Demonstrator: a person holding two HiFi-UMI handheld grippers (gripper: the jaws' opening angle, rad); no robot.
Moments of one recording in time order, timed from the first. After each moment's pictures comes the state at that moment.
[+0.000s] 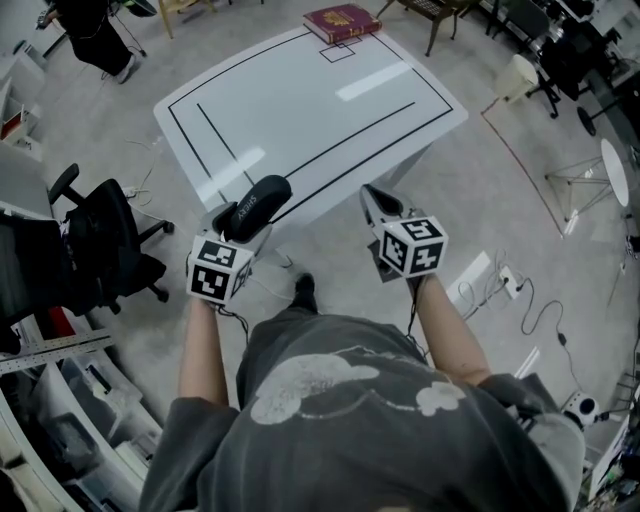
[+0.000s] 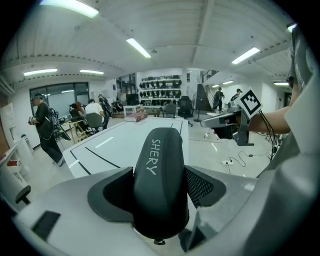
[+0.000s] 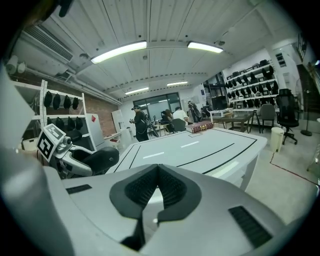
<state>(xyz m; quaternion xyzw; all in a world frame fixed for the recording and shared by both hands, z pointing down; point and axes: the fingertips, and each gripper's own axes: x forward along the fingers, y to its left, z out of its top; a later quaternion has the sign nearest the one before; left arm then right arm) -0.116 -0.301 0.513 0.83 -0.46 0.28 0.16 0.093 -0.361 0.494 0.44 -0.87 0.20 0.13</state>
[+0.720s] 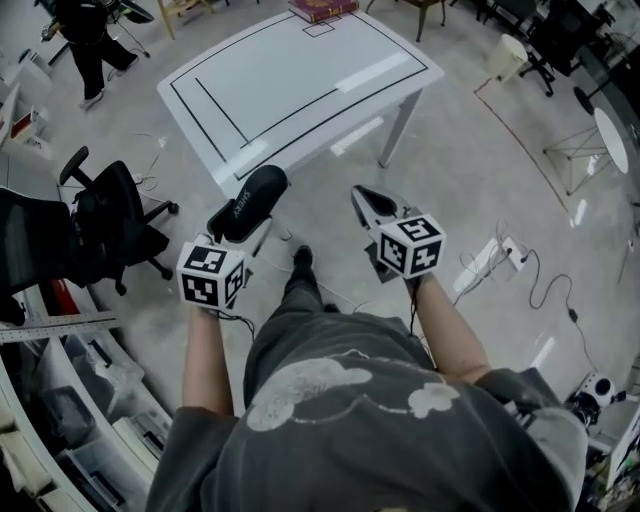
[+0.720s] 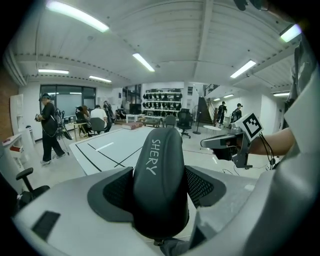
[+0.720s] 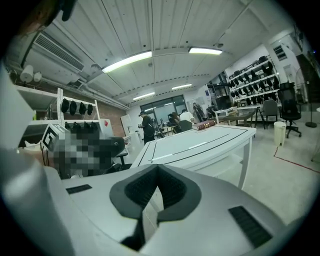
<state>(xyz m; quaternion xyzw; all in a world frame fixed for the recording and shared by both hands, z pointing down) -0.075 -0.179 0.467 0.84 -0.48 0.21 0.16 0.115 -0.224 0.484 0.41 -0.89 0.20 0.10</state>
